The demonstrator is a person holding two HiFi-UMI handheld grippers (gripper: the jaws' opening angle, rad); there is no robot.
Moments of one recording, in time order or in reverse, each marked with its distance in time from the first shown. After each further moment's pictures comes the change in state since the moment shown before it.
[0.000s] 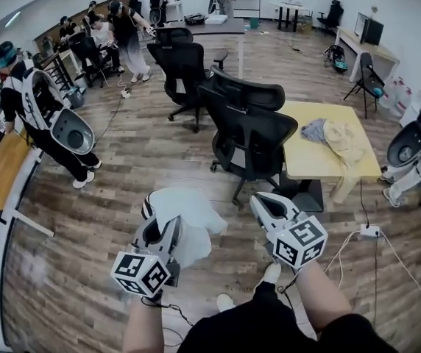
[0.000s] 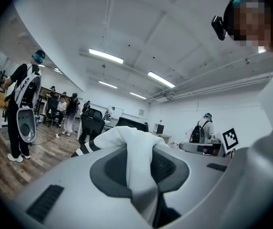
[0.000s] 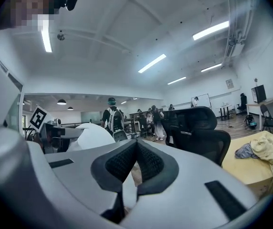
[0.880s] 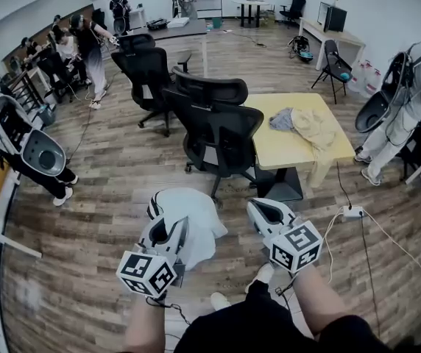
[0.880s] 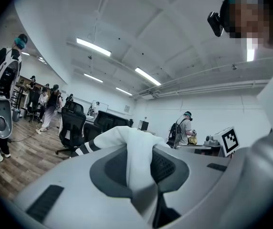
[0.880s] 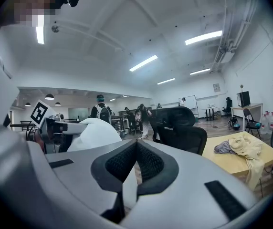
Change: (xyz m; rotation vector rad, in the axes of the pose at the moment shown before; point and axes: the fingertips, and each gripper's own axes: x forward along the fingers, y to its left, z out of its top) left arm 0.031 -0.071 -0.020 0.015 0.041 -0.200; right arm -0.068 -0.015 -0.019 0.000 0.027 -0.162
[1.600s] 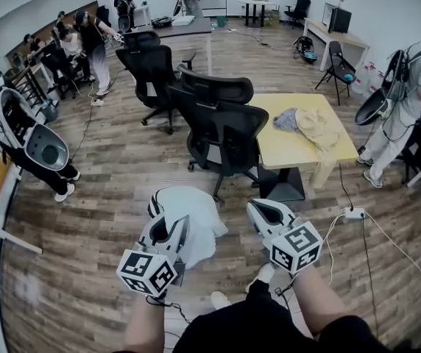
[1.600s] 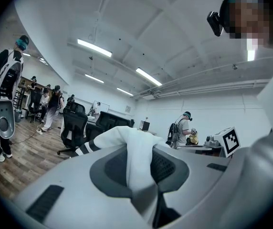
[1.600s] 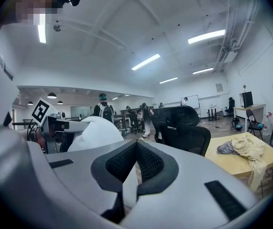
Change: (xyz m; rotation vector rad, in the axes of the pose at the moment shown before) left arm -0.008 0.009 0.000 0.000 -0.003 0.014; right arm 0.009 0.013 -0.005 -0.021 0.015 0.030
